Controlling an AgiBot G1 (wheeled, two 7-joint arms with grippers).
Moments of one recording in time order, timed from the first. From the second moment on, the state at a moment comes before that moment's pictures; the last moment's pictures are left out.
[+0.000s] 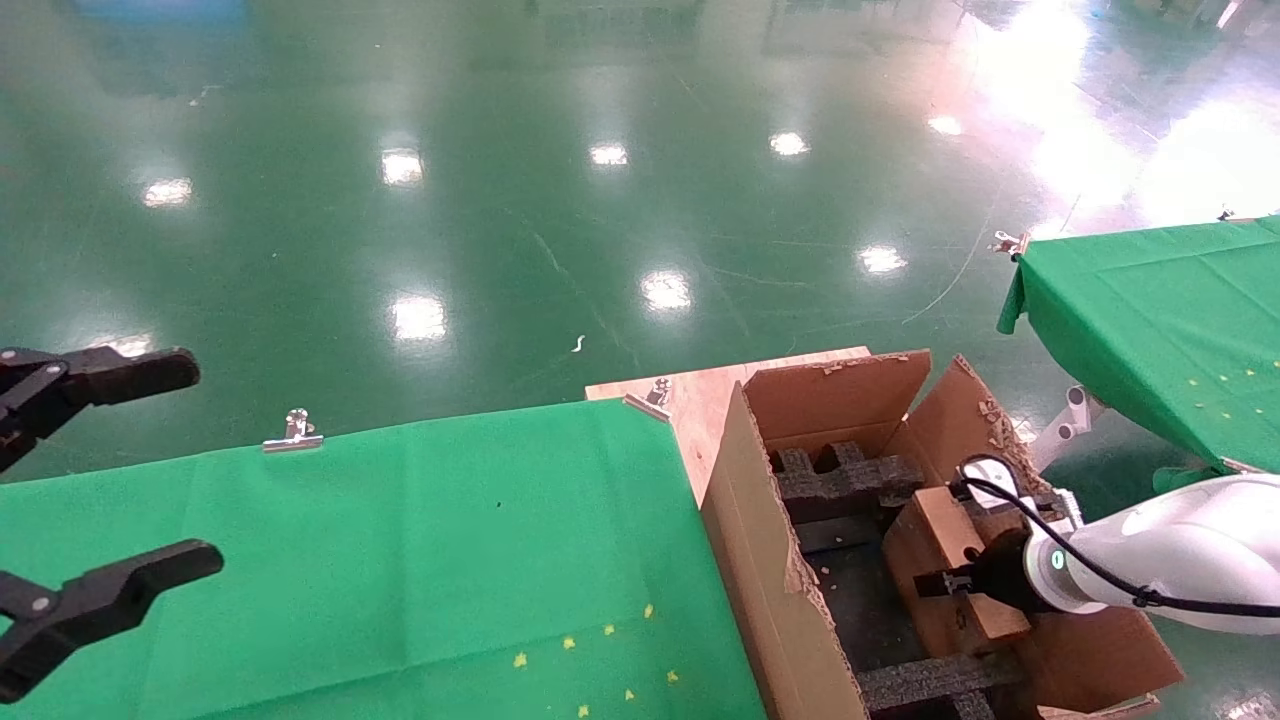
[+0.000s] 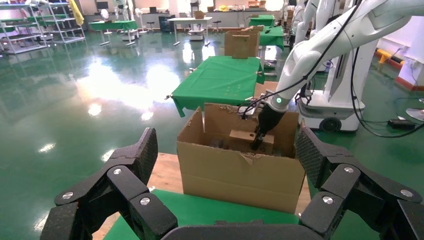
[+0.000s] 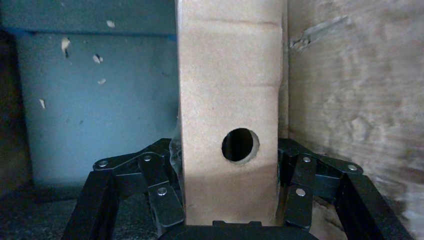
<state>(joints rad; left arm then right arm) -1.06 0.56 0.36 -1.22 0.63 1.42 -0.13 1.47 -0.56 -1.68 1.06 -1.95 -0.64 1.93</state>
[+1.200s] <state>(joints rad) -1.06 0.56 0.36 -1.22 0.63 1.42 -0.13 1.49 -0.56 -1.67 1.03 -1.90 -0.64 1.86</state>
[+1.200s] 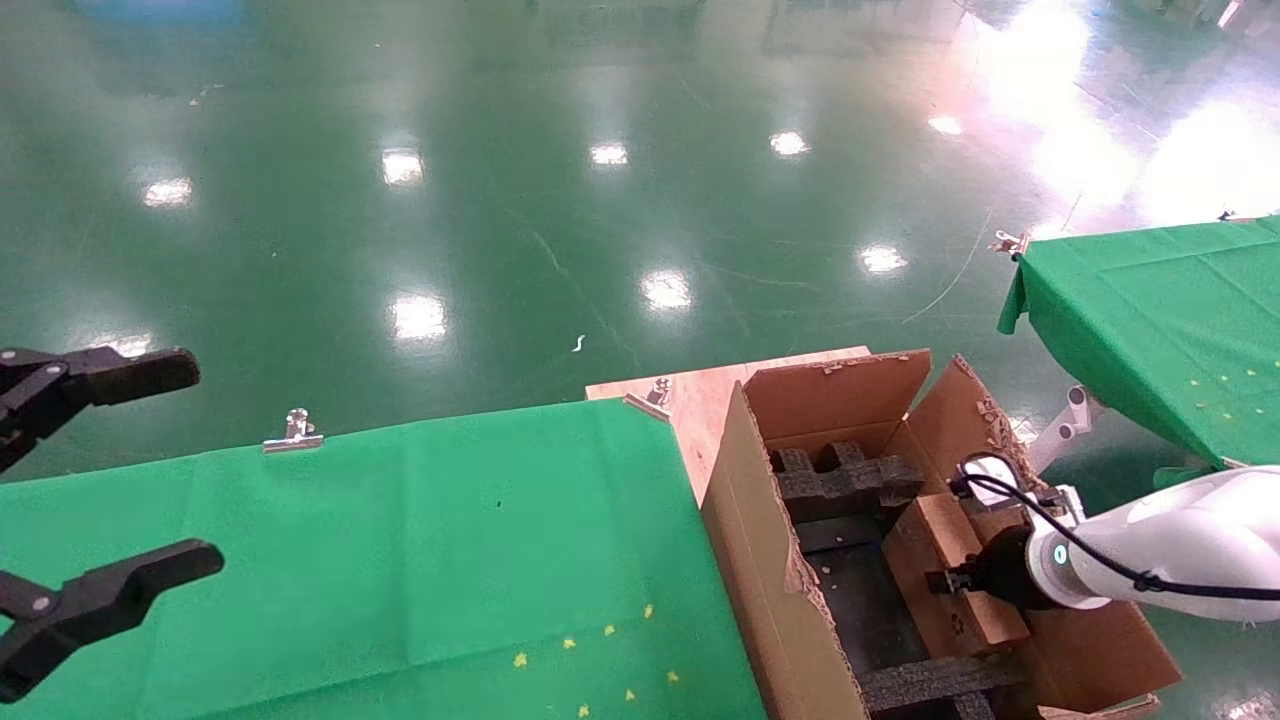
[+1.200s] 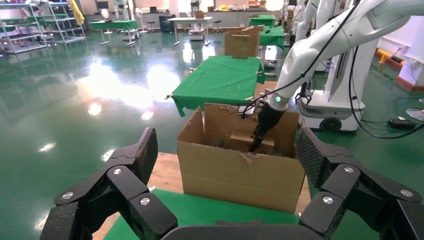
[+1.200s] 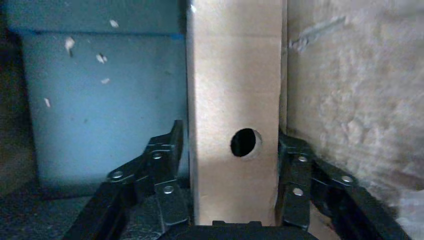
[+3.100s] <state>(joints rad) -1.06 0.56 0.36 -1.22 0.63 1.42 -0.13 1.84 -0.41 -1.24 1.35 -1.29 -1.08 1.25</state>
